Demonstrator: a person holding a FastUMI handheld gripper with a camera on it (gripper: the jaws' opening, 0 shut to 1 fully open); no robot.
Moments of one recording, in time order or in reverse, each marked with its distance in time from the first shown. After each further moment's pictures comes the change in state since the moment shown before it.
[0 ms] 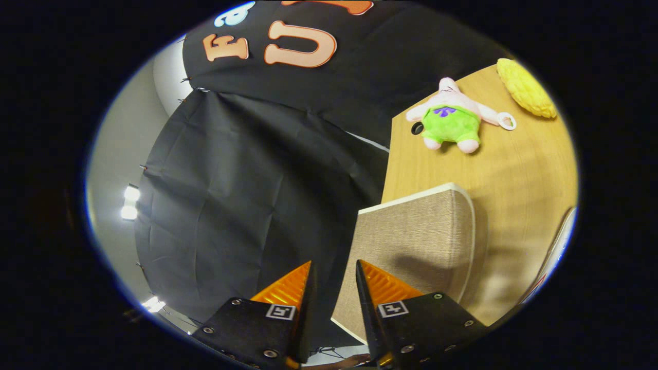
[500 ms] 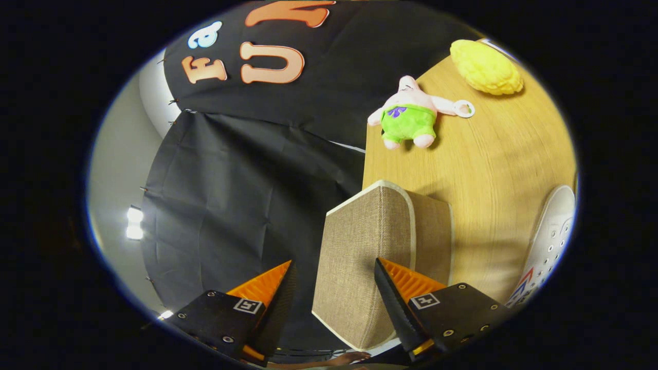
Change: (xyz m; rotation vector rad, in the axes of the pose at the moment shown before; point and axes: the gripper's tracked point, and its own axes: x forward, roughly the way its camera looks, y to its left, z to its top) arm -0.039 -0.061 0.001 0.062 -0.049 -0.020
